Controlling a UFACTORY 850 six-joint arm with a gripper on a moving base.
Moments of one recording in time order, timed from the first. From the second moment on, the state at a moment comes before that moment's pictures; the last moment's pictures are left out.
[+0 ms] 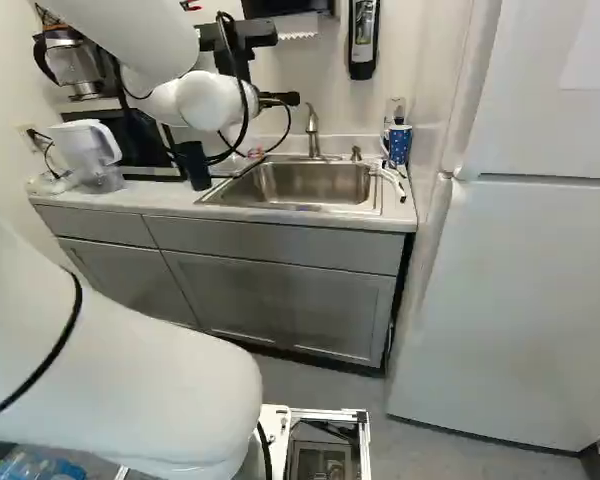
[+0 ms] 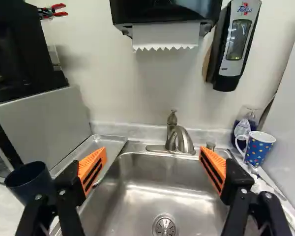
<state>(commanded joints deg) -0.3 15.0 -44.0 0.0 26.6 0.0</state>
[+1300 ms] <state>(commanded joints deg) -0.3 15.0 -44.0 0.0 26.6 0.0</state>
